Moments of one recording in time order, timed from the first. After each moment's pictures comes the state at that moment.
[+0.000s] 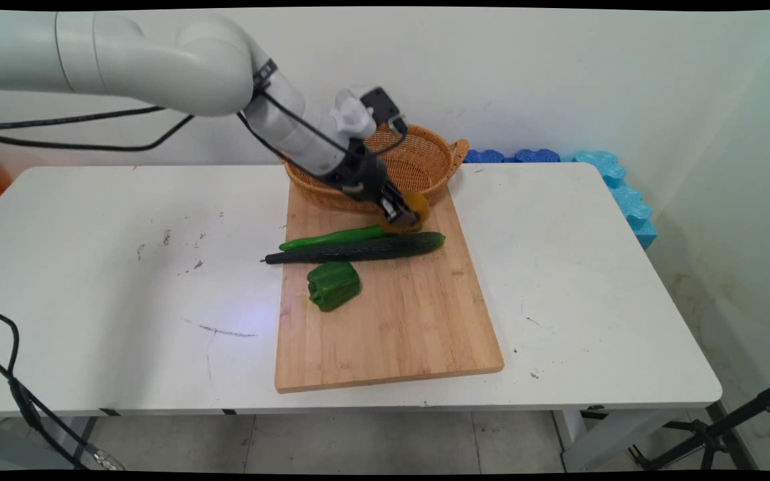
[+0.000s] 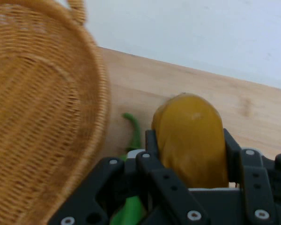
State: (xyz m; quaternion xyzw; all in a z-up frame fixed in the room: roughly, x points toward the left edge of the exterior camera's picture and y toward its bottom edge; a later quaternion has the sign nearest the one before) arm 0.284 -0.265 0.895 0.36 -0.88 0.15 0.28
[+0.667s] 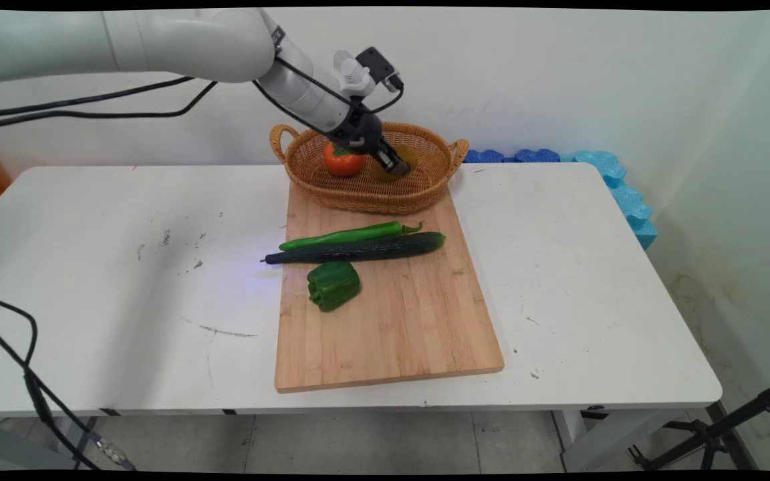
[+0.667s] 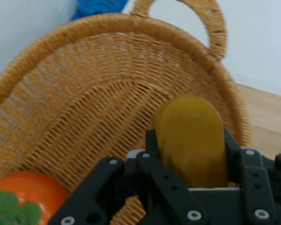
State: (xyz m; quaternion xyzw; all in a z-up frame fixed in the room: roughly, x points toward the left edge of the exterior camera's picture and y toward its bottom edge) arm 0.314 -0.345 0.896 0.39 -0.86 0.21 0.26
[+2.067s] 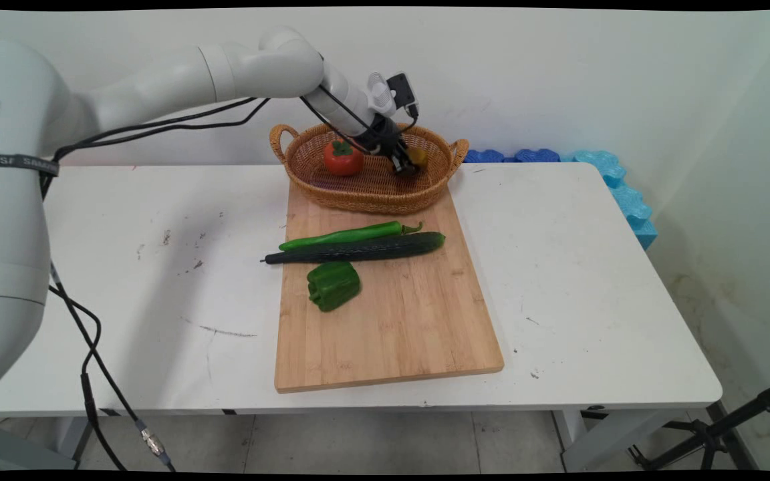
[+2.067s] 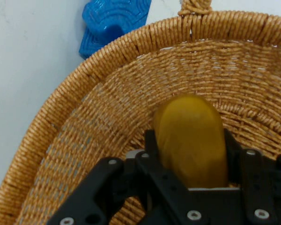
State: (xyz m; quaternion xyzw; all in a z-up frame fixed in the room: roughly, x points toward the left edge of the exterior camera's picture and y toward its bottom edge) arm 0.321 -0.453 0.820 0.26 -0.91 0.24 0.24
